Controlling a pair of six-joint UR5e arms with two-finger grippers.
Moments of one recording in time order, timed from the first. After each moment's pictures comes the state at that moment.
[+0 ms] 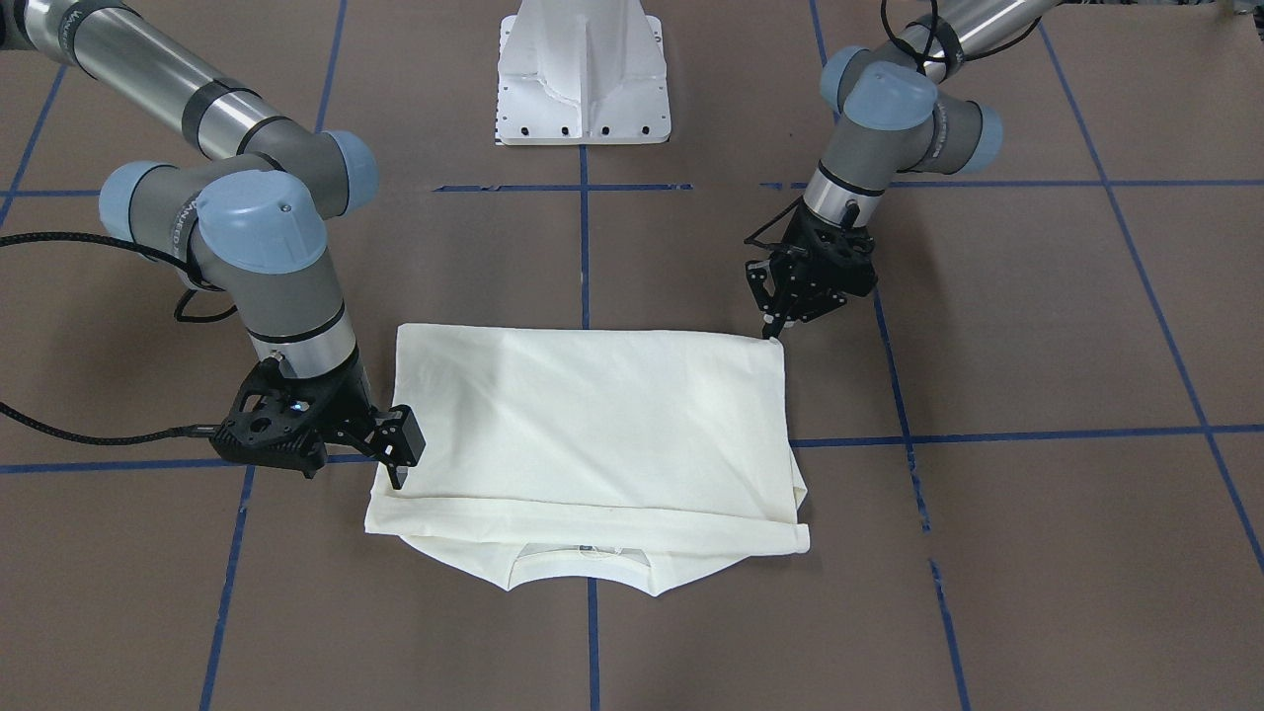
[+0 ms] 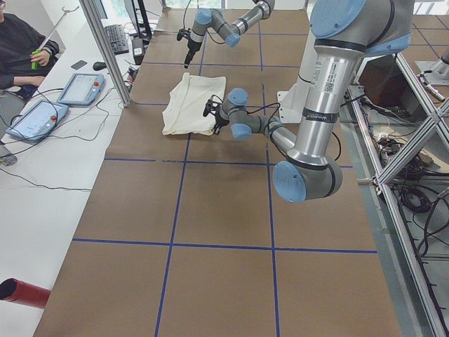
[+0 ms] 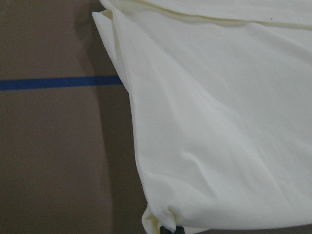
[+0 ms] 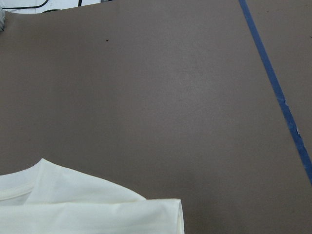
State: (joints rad) left arm -0.58 -1.84 -1.71 -2.26 -1.65 -0.99; right arm 0.79 -0.96 1.49 -1.28 1.74 1.21
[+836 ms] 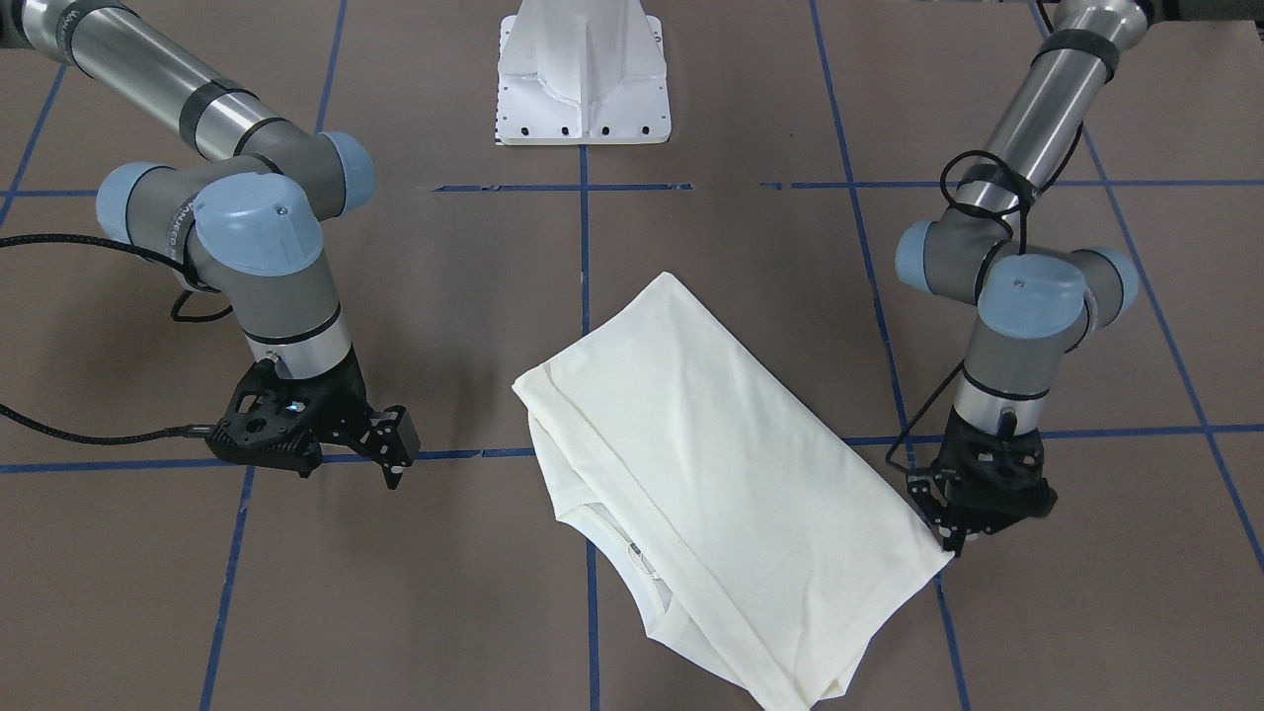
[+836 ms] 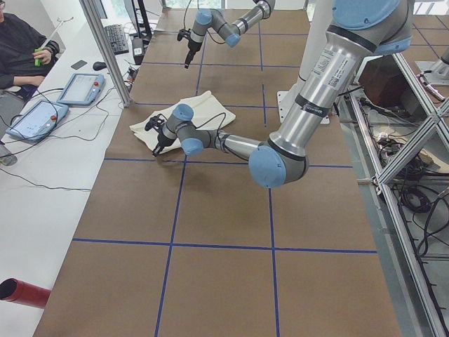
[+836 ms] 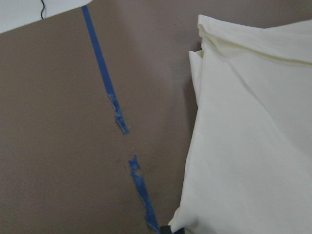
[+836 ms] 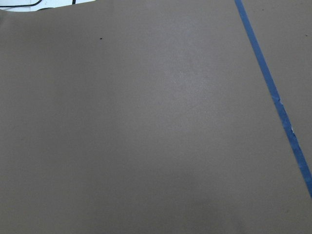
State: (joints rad) left arm -0.90 -2.18 -1.09 -2.37 -1.65 -0.63; right arm 0.79 -0.97 1.49 -1.28 1.74 1.21
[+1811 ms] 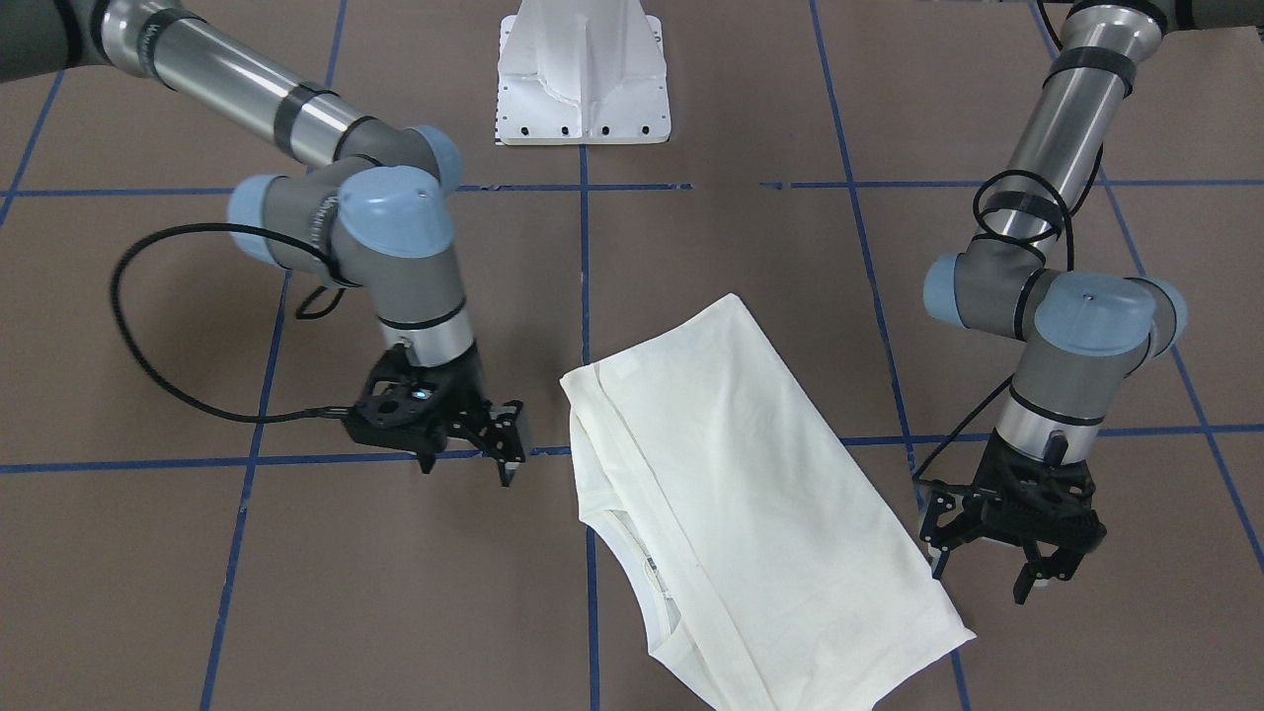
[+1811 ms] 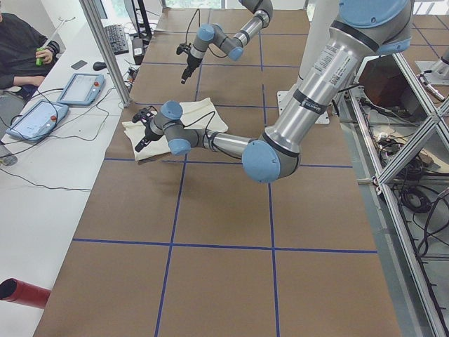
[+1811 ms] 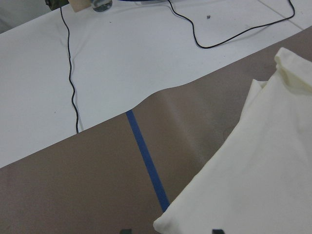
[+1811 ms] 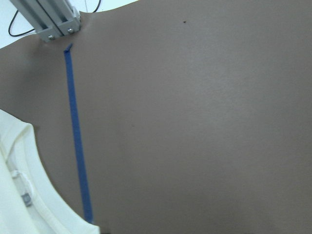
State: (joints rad) left arm -0.96 -2.15 -1.11 -2.52 -1.73 -0.56; right arm 0.65 -0.71 1.26 -1.21 1.60 1.48
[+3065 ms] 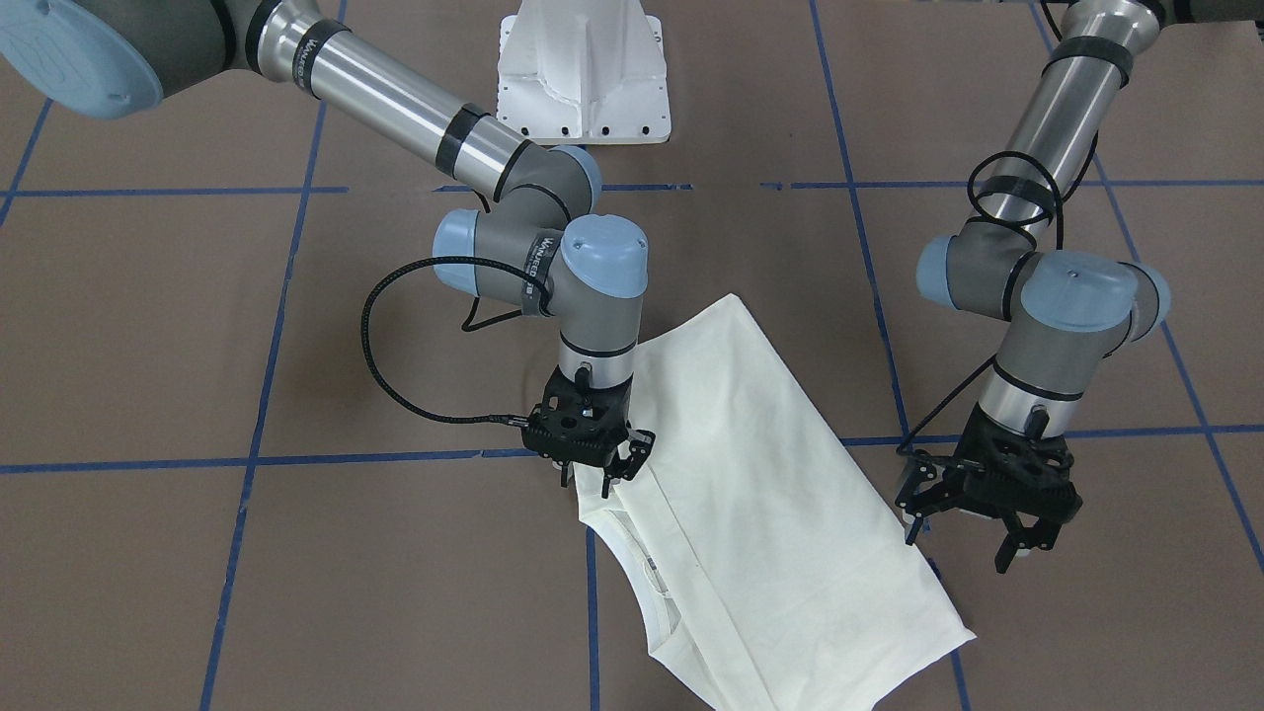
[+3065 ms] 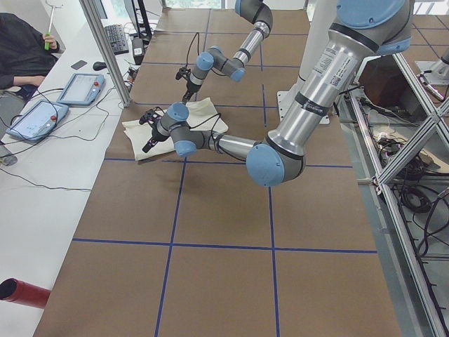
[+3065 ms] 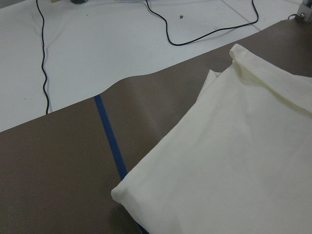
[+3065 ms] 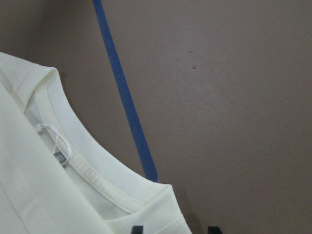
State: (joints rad) left arm -0.93 -2.12 -1.14 -2.52 -1.74 -0.60; right arm 0.56 -0.51 0.94 -1.21 1.50 1.51
